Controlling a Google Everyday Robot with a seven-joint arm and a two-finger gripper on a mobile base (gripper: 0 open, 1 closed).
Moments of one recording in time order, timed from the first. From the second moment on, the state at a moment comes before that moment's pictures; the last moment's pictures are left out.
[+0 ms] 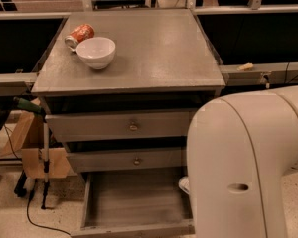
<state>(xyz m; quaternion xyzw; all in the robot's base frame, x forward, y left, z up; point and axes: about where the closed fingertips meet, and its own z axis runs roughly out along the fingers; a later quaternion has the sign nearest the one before) 0.486 -0.228 0.397 -0.45 0.88 -0.07 0.16</state>
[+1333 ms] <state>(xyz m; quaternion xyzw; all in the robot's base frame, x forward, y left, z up) 0.477 -0.311 0.602 -0.44 0.82 -0.22 0.28</state>
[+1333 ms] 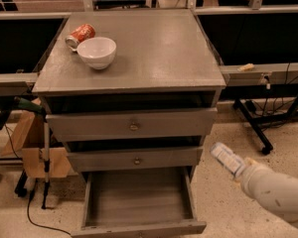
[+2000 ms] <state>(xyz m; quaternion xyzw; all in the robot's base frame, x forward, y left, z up) 0.560 -0.324 0.682 -0.40 0.80 -0.28 0.35</state>
